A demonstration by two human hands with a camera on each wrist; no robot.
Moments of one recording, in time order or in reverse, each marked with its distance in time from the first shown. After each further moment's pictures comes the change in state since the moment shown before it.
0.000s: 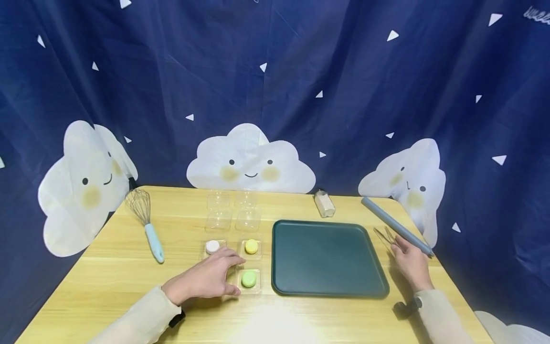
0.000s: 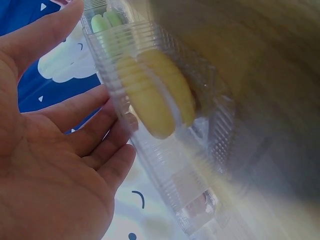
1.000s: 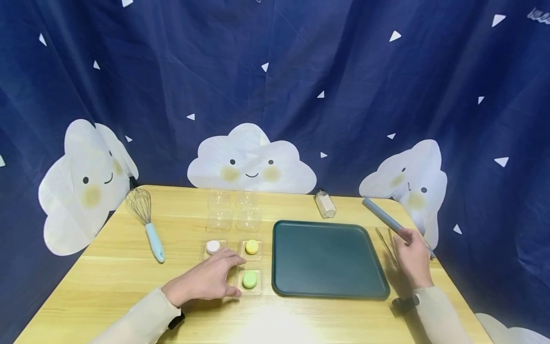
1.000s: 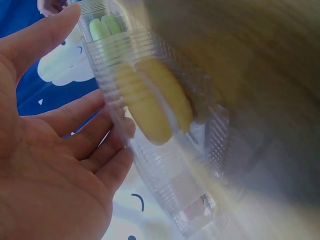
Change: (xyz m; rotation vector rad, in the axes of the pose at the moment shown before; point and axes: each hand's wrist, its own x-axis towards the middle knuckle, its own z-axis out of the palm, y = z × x) left_hand -0.002 0.004 0.001 -0.013 0.012 -0.008; right_hand 0.004 -0.022 -0.006 0.191 0.146 0.056
